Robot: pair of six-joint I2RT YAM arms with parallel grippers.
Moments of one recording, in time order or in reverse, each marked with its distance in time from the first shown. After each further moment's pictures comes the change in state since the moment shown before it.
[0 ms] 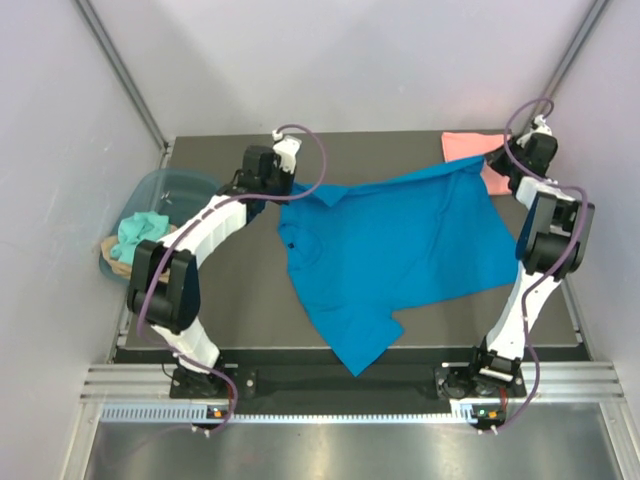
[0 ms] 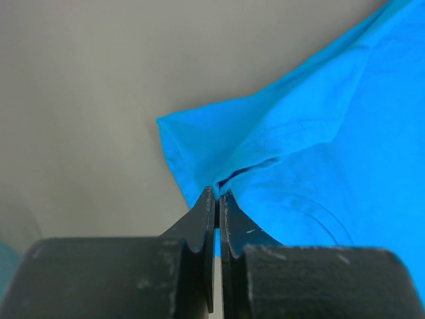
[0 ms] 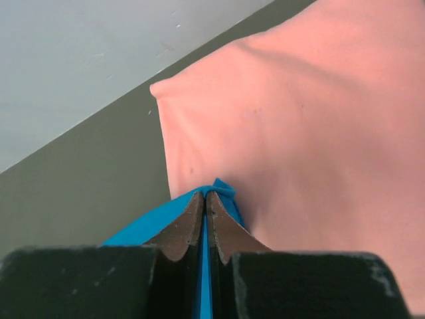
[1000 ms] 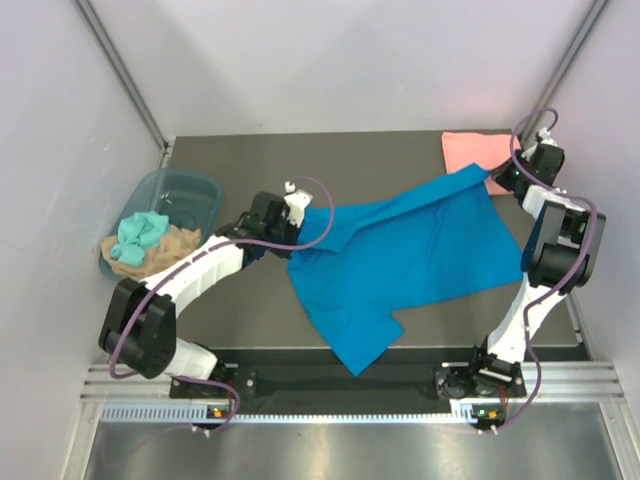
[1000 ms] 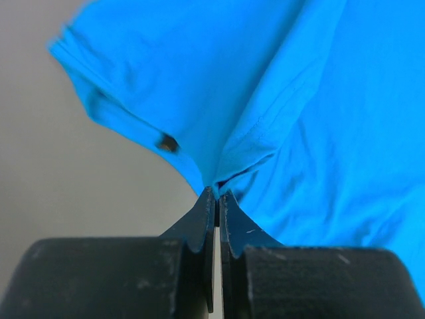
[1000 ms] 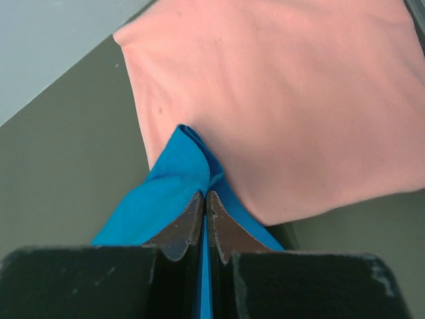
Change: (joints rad) left arm -0.154 -0.299 -0.342 -0.161 0.006 -0.046; right arm -0.031 -0.167 -0.178 -0.110 0.032 -0.053
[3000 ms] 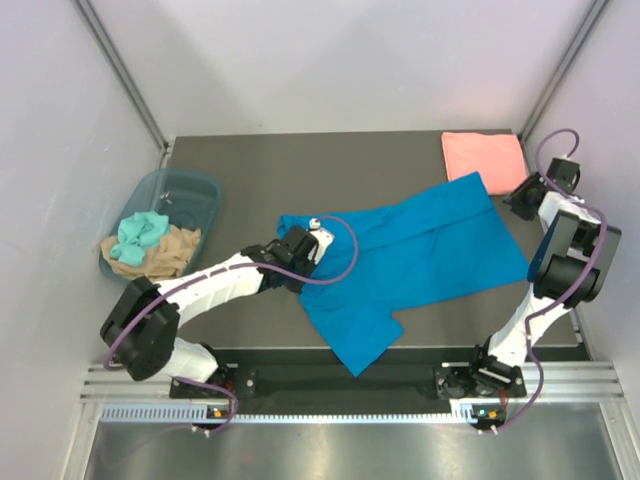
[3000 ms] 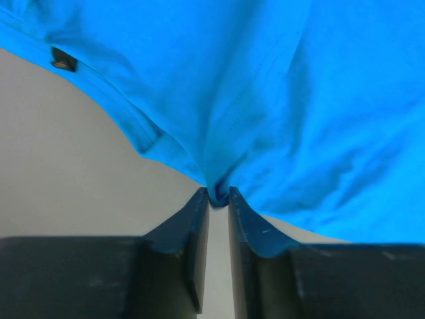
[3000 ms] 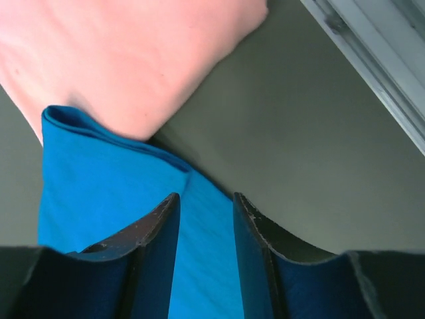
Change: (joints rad) left arm -0.263 0.001 -0.096 -0.137 -0.228 -0.092; right arm -0.087 -0.102 -0.084 -0.311 0.144 0.053
